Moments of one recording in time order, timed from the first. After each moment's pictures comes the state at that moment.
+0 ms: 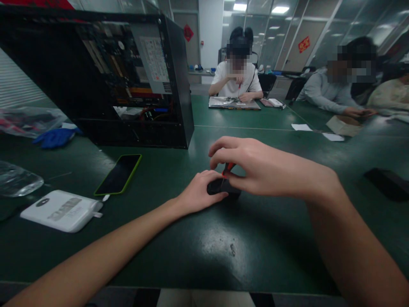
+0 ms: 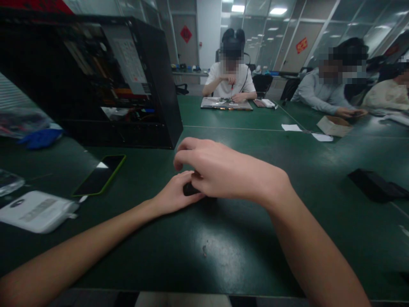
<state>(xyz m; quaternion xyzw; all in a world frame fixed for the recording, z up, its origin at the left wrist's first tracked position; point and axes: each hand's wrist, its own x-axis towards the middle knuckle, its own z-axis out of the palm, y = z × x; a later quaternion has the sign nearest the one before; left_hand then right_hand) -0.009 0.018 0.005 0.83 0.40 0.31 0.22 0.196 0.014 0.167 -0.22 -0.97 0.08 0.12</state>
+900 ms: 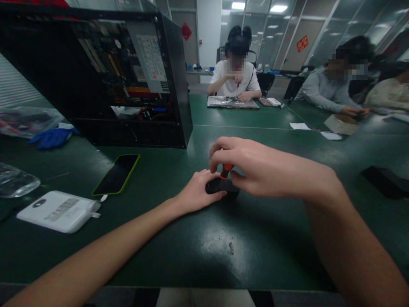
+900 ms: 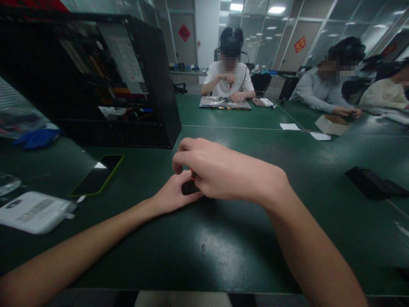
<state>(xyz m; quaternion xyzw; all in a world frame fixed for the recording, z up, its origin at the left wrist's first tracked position) -0.009 0.019 0.005 0.83 0.40 0.32 0.21 0.199 0.006 0.172 -0.23 -0.97 0.08 0.10</state>
